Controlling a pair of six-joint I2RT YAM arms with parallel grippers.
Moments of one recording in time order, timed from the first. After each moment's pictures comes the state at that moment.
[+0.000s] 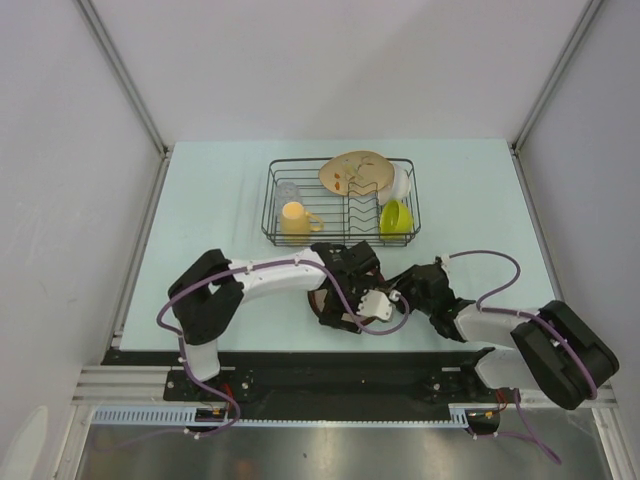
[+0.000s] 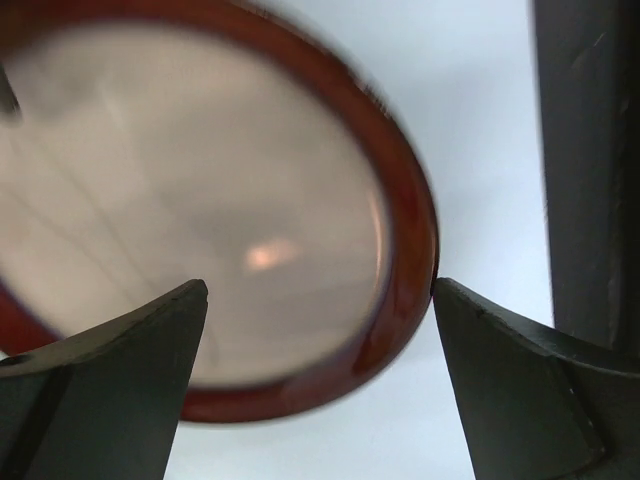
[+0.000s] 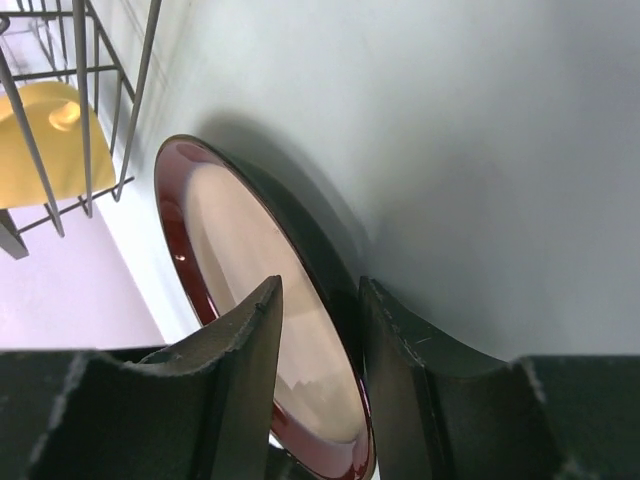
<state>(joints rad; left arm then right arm) -1.02 1.83 1.28 -0.80 0.22 0.87 0.59 1.25 0.24 0.35 0.05 1.39</state>
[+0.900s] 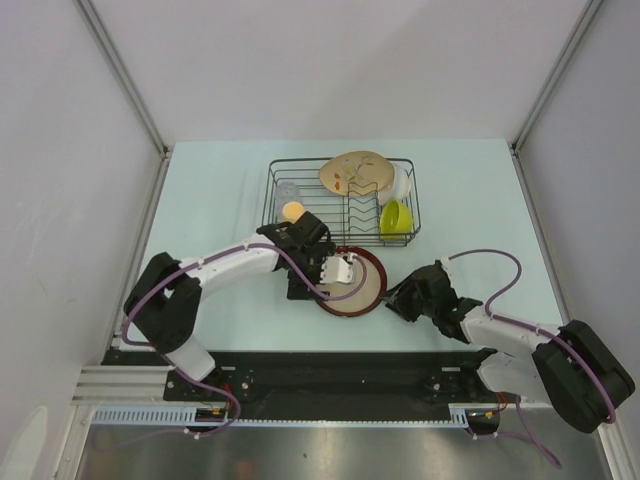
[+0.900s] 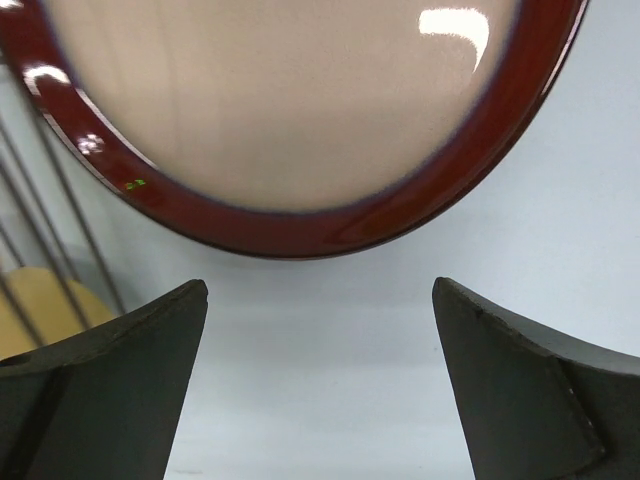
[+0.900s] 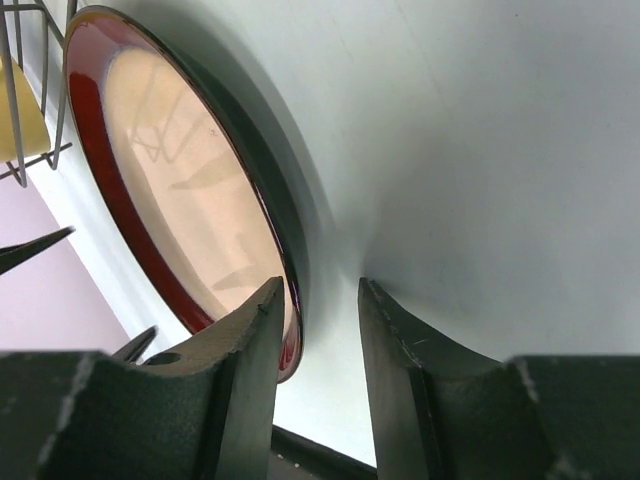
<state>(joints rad) -0.75 1.61 1.11 -0.69 0.21 0.94 0.61 1.13 0.28 0.09 0.02 1.35</state>
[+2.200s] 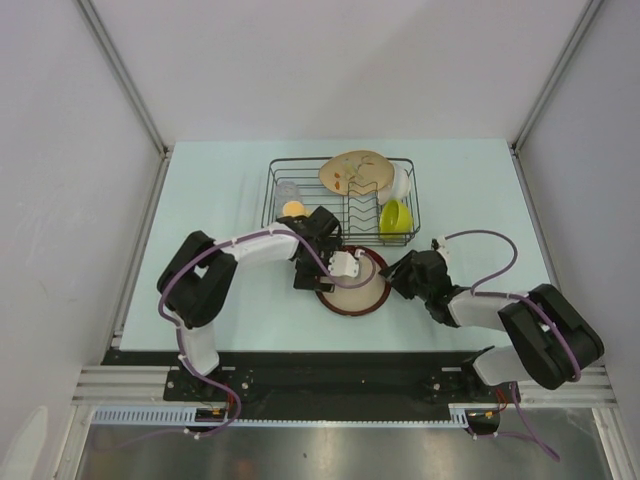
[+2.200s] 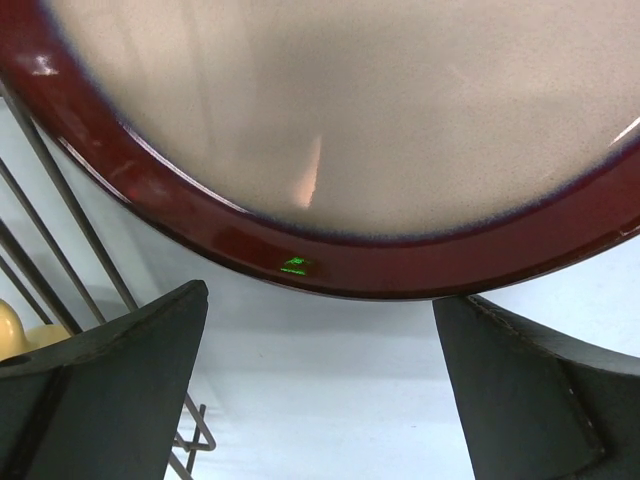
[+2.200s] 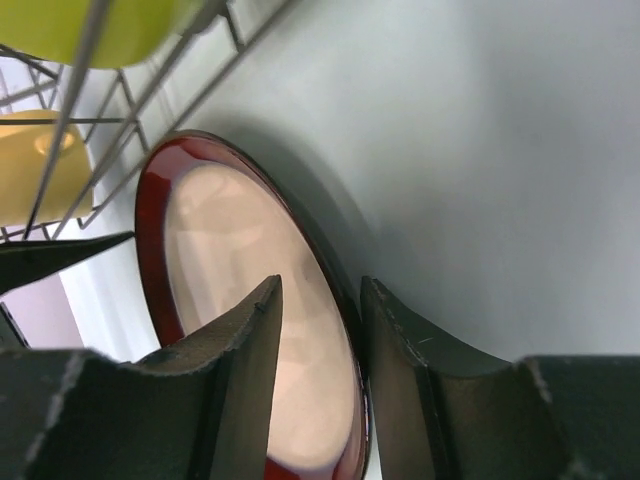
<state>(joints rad) -0.72 1.86 1.22 -0.64 0.14 1.01 0.52 1.36 0.34 0.38 0.07 1.15</state>
